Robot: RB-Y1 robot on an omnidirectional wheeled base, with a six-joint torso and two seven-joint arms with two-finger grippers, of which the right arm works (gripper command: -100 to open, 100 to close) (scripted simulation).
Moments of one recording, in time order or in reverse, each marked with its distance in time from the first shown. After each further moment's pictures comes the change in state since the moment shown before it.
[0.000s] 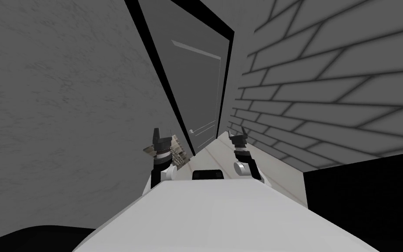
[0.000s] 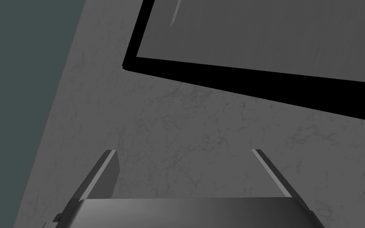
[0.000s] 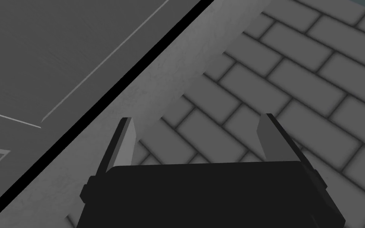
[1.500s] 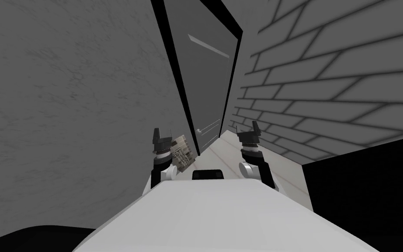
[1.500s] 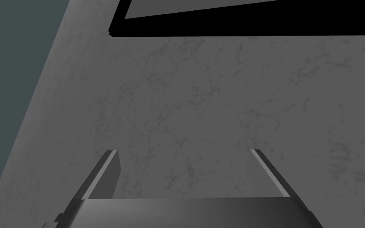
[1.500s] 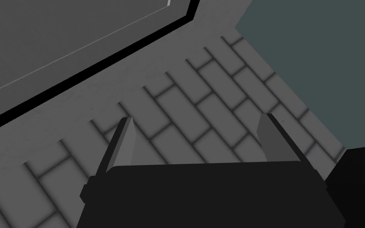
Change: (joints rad) arm 0.096 0.082 -0.081 -0.271 0.129 0.074 0.217
